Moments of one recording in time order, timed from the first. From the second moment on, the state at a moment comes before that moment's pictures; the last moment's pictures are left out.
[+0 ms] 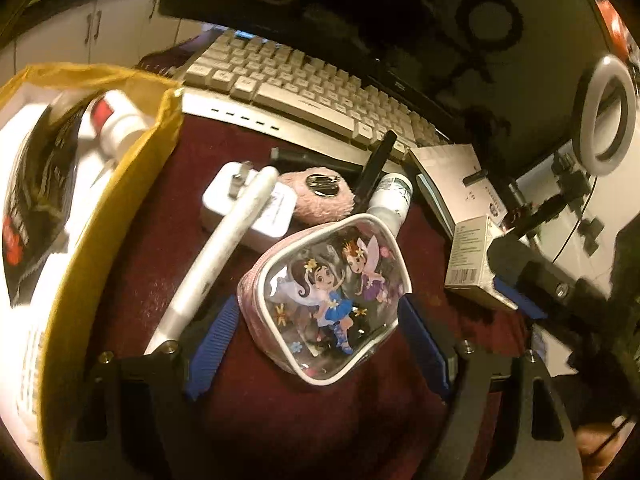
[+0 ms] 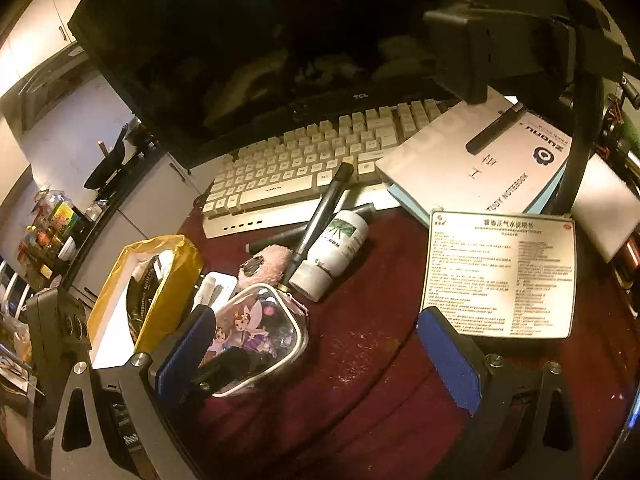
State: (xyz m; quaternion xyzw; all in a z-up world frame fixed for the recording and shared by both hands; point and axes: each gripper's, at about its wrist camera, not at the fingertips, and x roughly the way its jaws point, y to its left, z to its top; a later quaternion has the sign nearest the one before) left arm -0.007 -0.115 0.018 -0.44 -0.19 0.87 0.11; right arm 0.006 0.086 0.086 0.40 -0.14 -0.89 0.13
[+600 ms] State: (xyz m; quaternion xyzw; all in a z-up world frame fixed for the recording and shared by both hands) left arm 0.050 -0.106 0.020 -0.47 -0.14 0.85 0.21; right arm -0.005 0.073 0.084 0.41 -0.13 -0.89 0.15
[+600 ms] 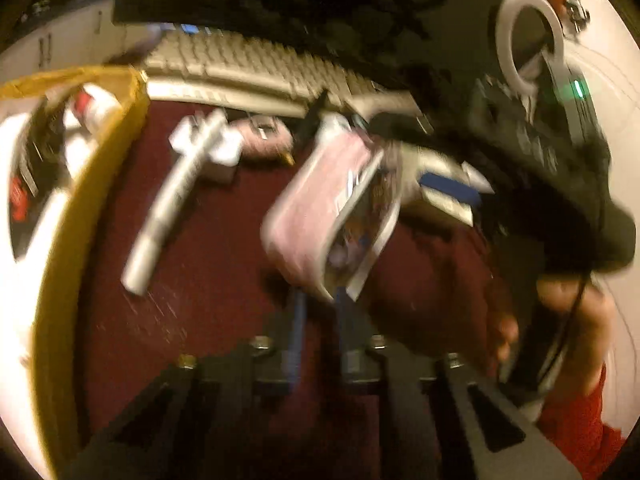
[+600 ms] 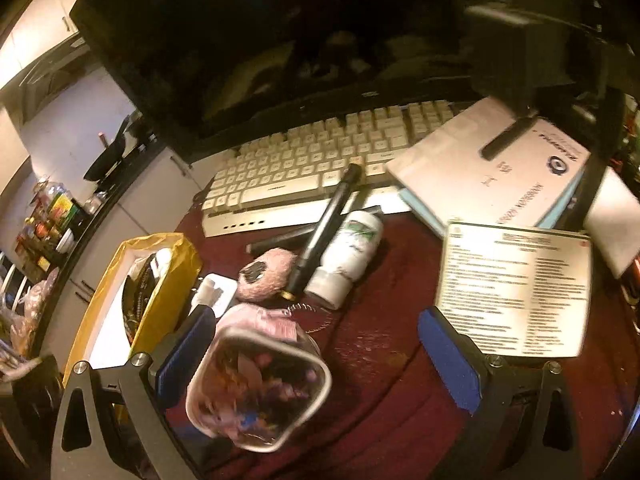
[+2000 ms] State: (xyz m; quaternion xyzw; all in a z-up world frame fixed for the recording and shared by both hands) left arm 0.004 -0.033 0.013 -0.43 0.08 0.88 0.17; right arm 0.017 0.134 0.091 0.39 -0.19 -0.89 0.13
